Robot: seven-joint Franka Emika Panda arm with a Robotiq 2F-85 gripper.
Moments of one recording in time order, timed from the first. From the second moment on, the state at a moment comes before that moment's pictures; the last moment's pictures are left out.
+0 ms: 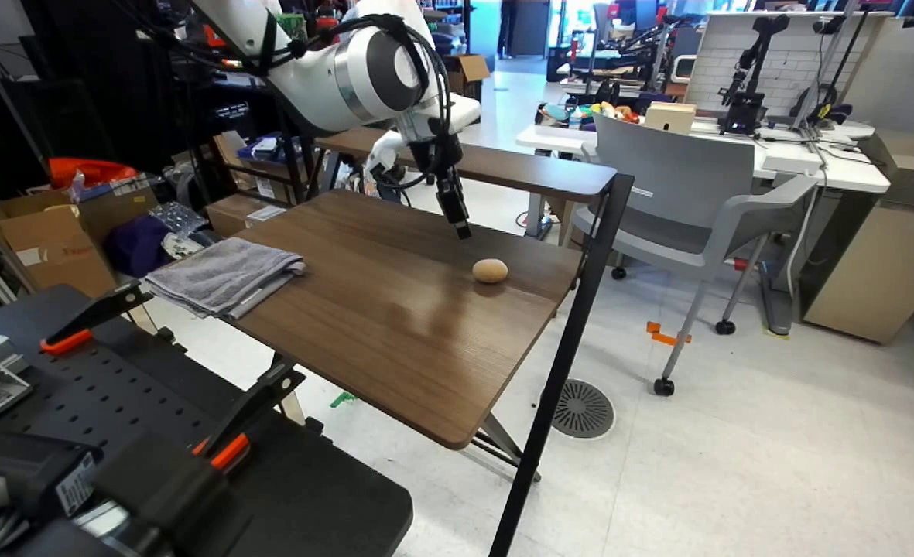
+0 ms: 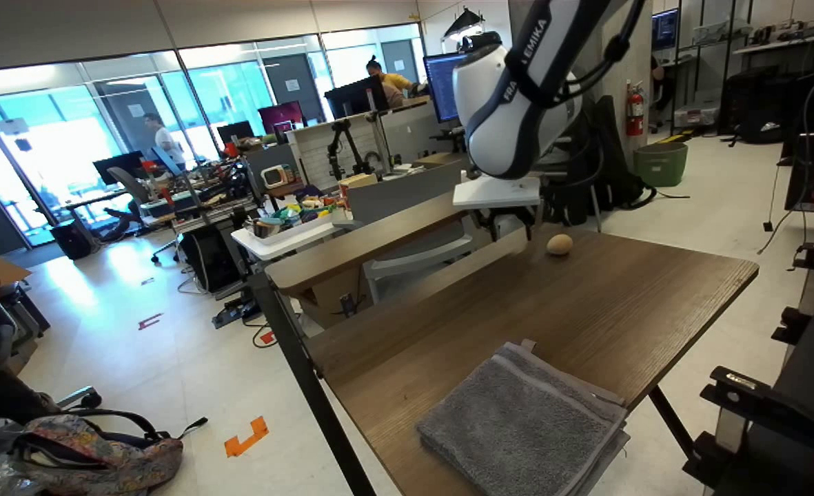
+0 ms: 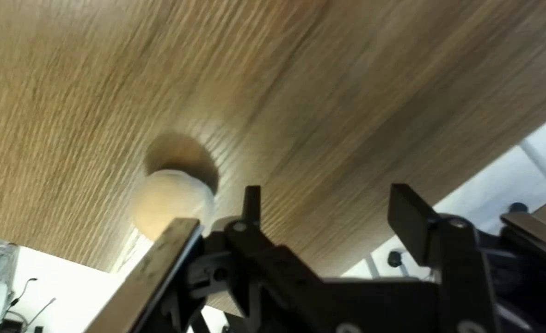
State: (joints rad) arm 0.14 1.06 -0.22 -1.34 -0.15 2.58 1.14
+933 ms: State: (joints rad) arm 0.21 0.55 -0.01 -1.80 -0.01 2.10 0.89
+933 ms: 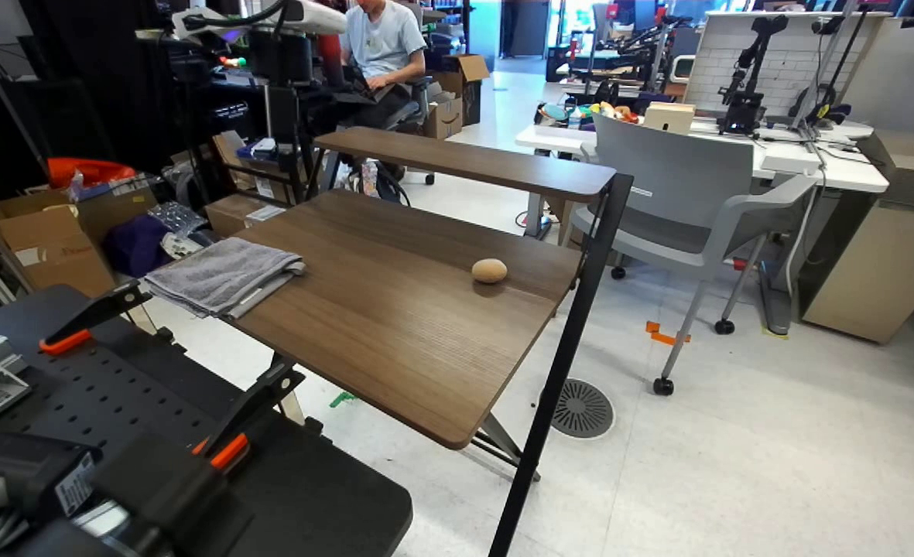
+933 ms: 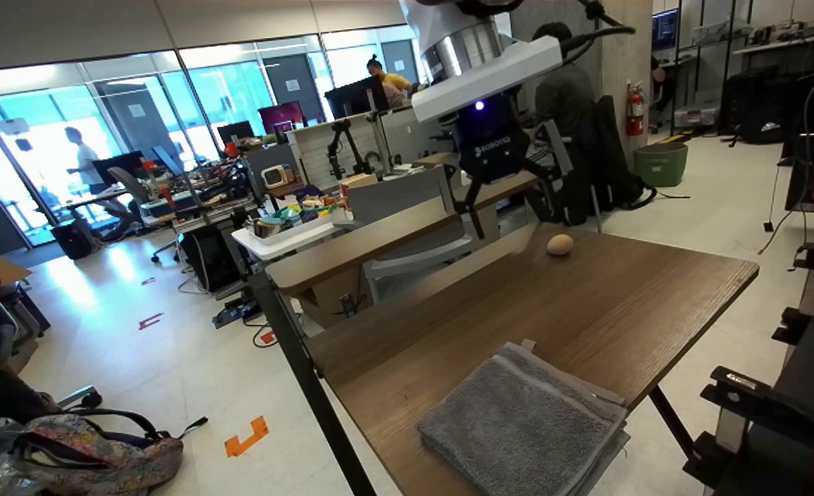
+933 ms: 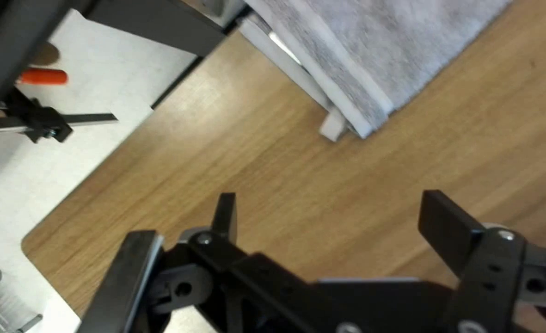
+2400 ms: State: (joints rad) arm 0.20 0.64 0.21 -2.32 0.05 3.05 0.36
